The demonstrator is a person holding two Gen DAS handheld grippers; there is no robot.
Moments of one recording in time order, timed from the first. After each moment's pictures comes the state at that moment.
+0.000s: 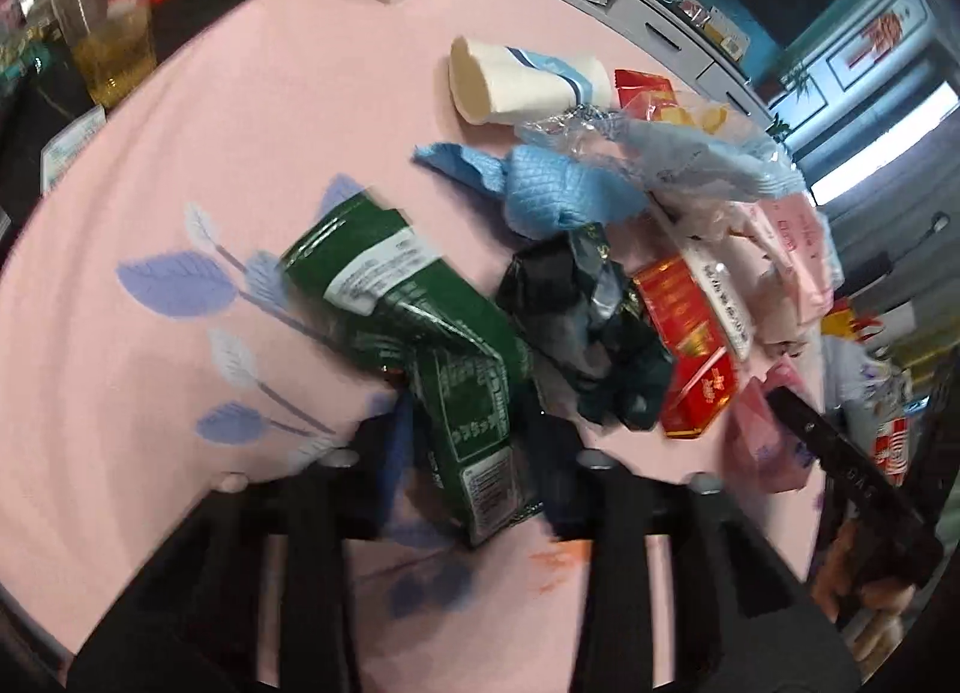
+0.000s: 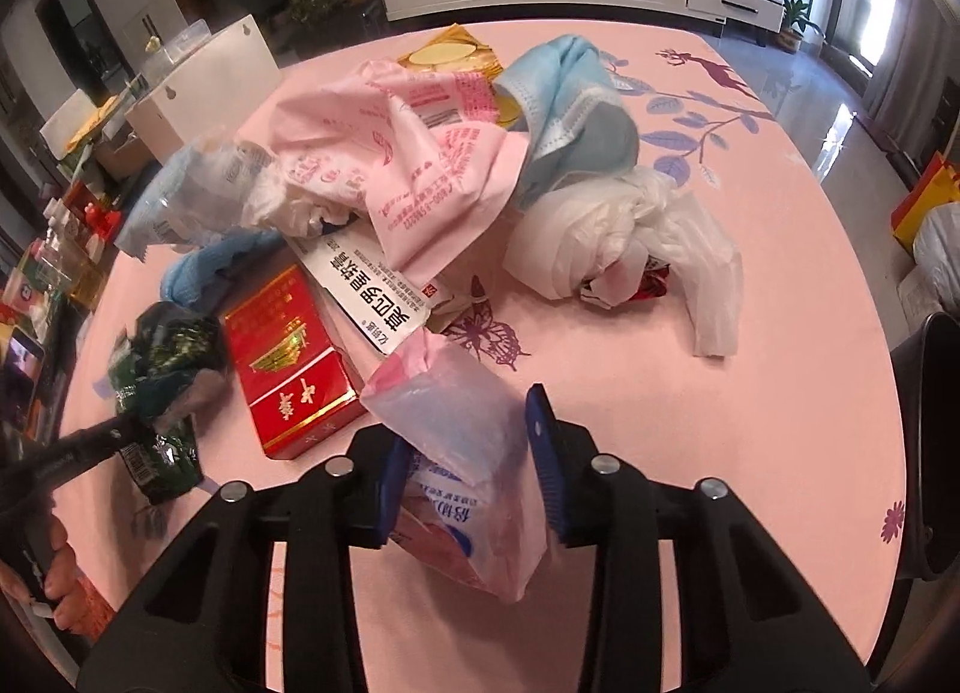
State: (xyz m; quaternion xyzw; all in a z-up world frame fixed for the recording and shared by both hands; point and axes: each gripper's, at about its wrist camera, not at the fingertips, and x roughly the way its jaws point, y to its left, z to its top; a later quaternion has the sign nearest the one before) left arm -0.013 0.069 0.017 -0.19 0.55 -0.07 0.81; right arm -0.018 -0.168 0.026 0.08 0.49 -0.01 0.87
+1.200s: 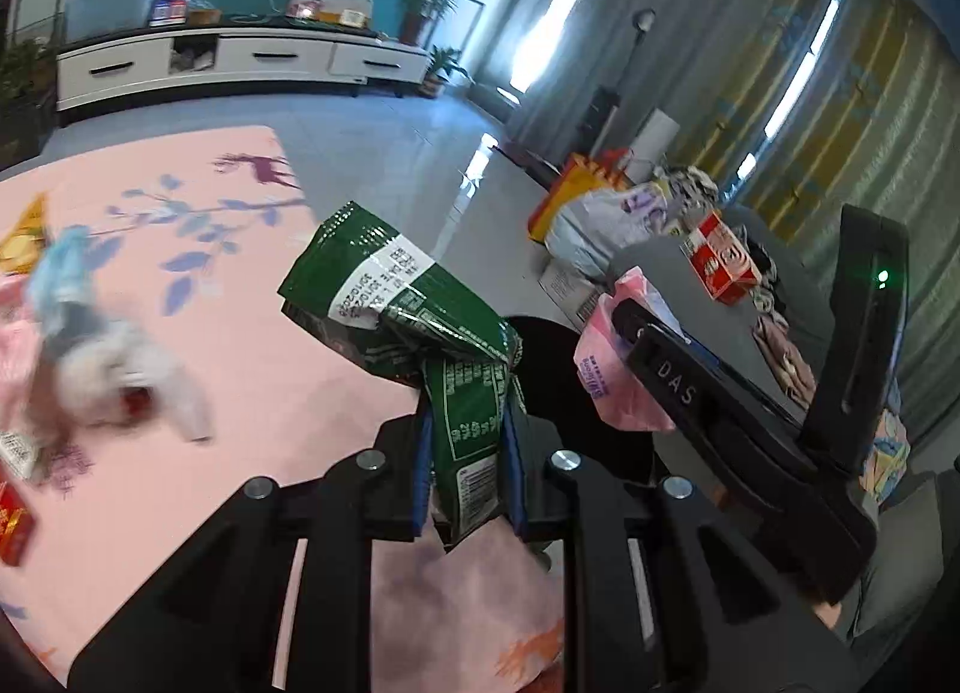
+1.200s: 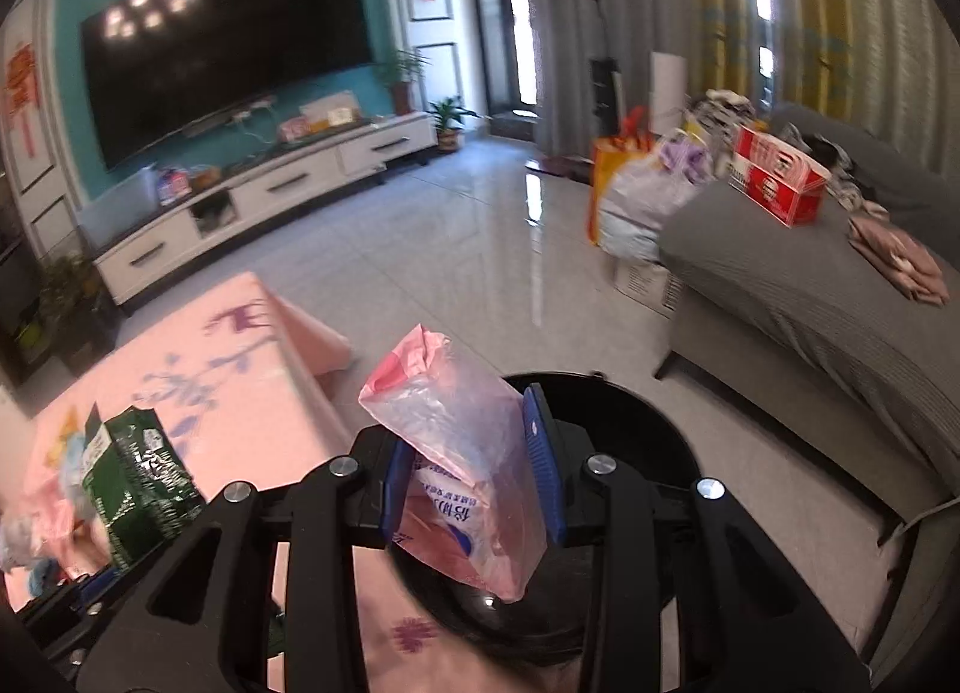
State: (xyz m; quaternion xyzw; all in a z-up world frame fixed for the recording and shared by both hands) left arm -0.077 -0.344 0.119 -0.03 0.42 -0.40 0.81; right arm -0.166 -0.424 0.107 0.18 0.27 -0.37 0.87
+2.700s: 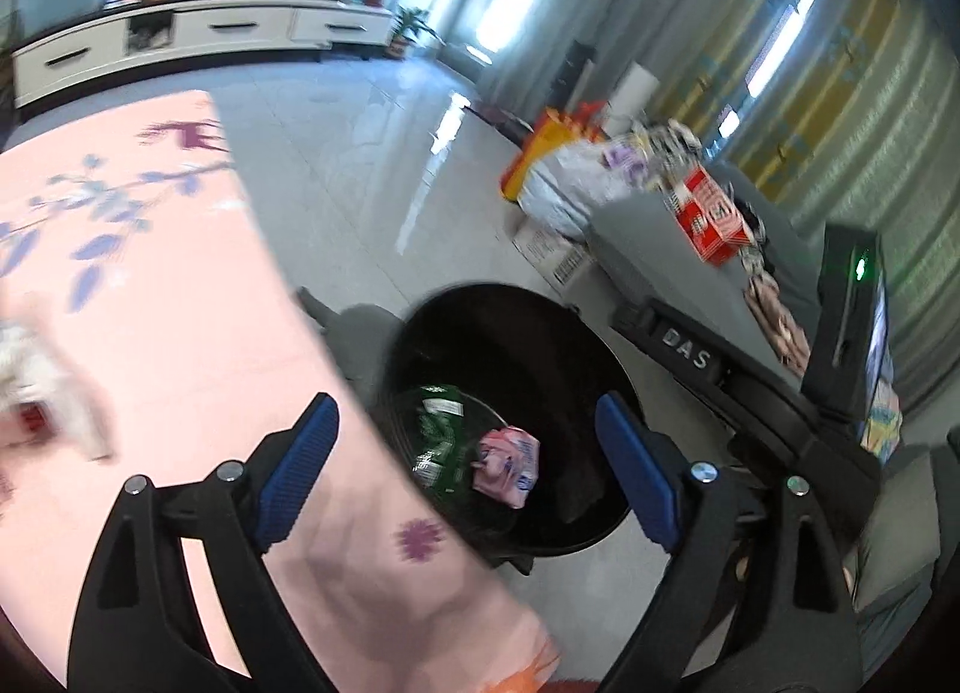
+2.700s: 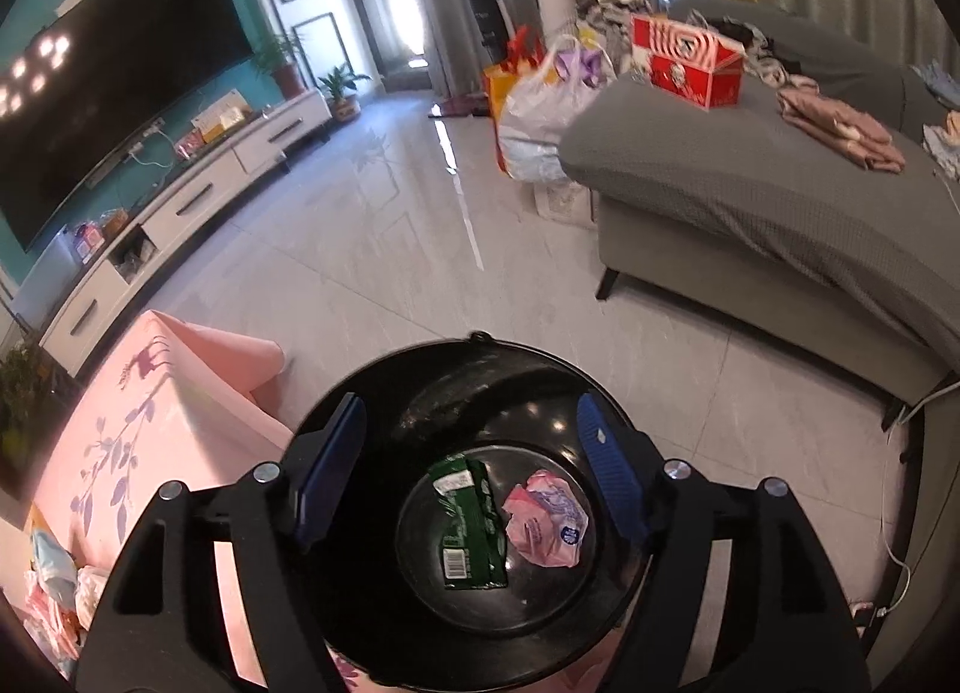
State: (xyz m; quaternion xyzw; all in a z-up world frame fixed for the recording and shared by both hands) left arm -0.067 -0.374 0.093 -0.01 0.44 -0.42 0.79; right arm -0.191 -0.485 0.071 0.29 0.28 -0.44 0.81
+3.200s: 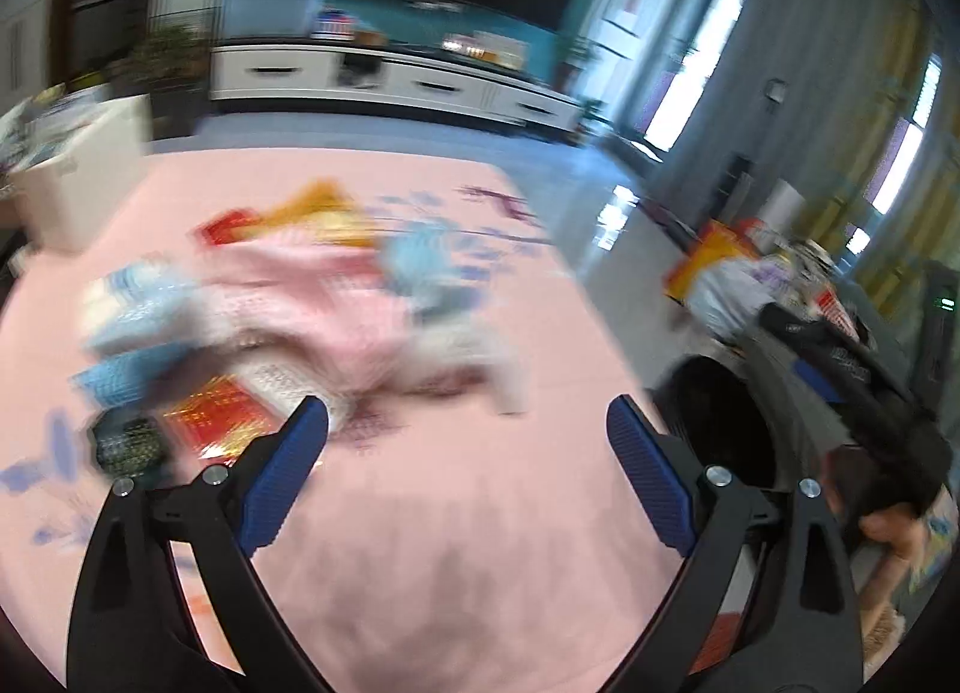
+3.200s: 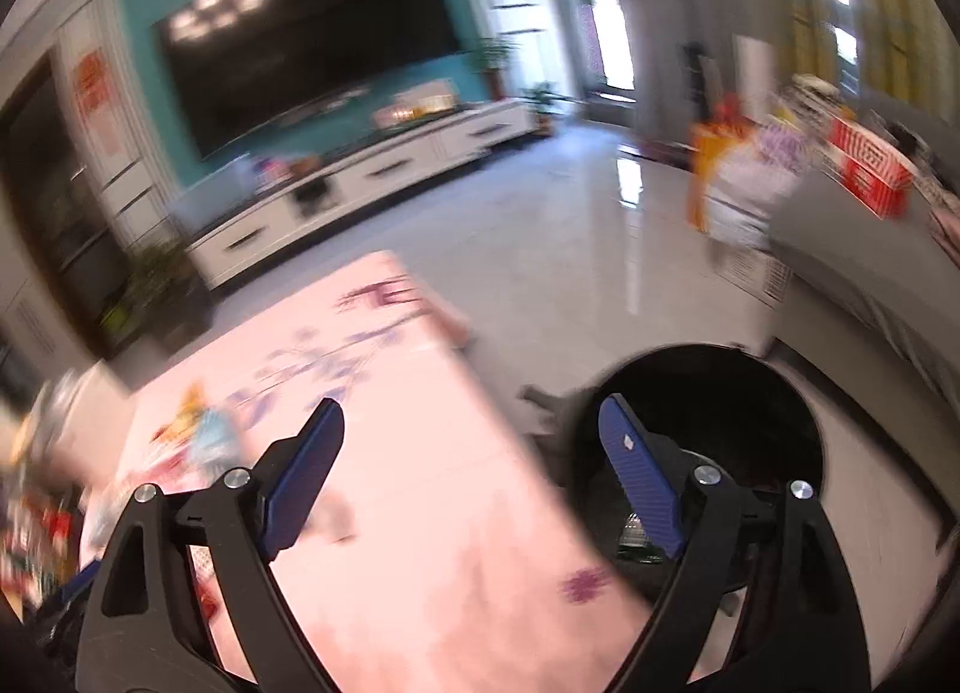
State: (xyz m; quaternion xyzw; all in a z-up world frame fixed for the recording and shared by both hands) left arm -0.055 -0.128 0.135 -0.06 0.40 -0.22 0.89; right arm -0.136 -0.340 0.136 0.20 0.27 -0.23 0.91
